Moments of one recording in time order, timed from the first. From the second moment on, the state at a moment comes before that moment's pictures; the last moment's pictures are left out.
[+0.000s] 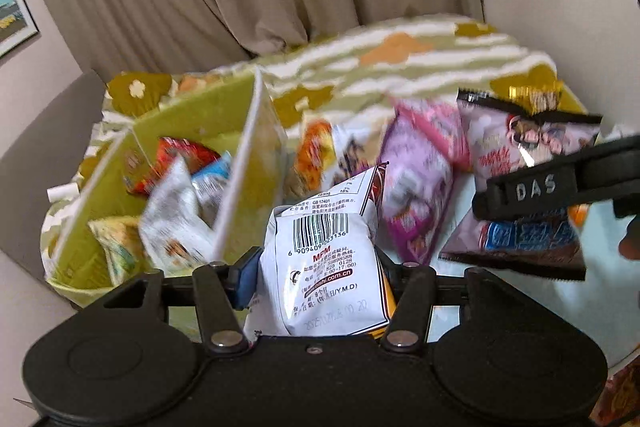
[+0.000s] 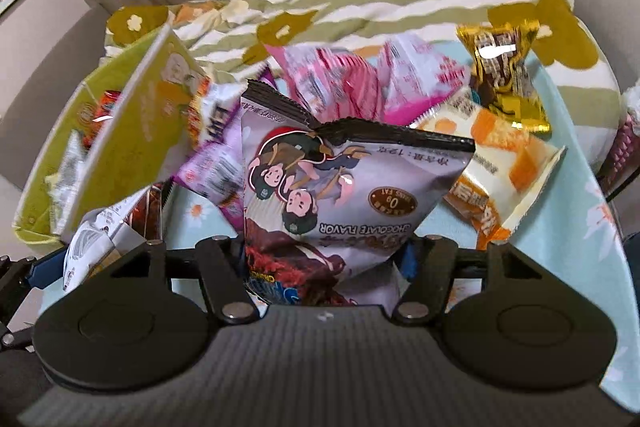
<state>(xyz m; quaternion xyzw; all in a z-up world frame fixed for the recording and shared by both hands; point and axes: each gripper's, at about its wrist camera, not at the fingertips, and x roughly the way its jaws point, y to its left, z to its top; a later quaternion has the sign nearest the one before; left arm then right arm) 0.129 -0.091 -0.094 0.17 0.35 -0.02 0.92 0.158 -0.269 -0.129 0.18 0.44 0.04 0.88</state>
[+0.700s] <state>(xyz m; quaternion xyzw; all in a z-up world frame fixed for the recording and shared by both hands) 0.167 0.032 0.025 0.13 0.23 0.08 0.96 0.204 -0.161 0.002 0.15 0.34 0.15 0.92</state>
